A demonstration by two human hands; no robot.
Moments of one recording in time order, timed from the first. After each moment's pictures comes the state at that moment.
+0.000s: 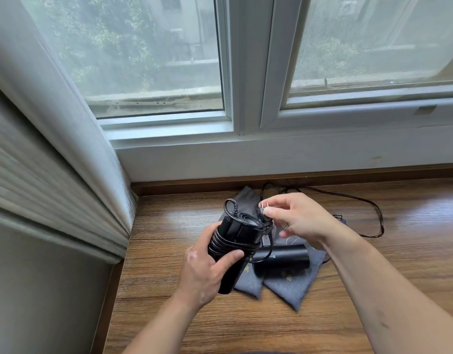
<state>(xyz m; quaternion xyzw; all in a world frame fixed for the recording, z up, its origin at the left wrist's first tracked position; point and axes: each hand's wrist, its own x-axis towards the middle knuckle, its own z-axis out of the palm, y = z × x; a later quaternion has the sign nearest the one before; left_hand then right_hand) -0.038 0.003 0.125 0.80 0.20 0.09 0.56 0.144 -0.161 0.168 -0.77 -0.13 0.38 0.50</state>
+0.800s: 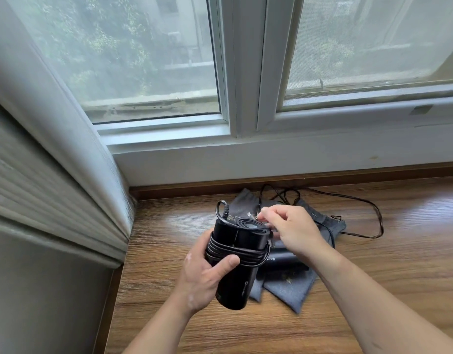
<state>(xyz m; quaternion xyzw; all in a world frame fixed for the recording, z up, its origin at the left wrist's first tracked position) -0.039 0.007 0.132 0.73 0.20 0.03 0.65 0.121 -0.157 0.140 -0.79 -0.11 0.26 0.55</state>
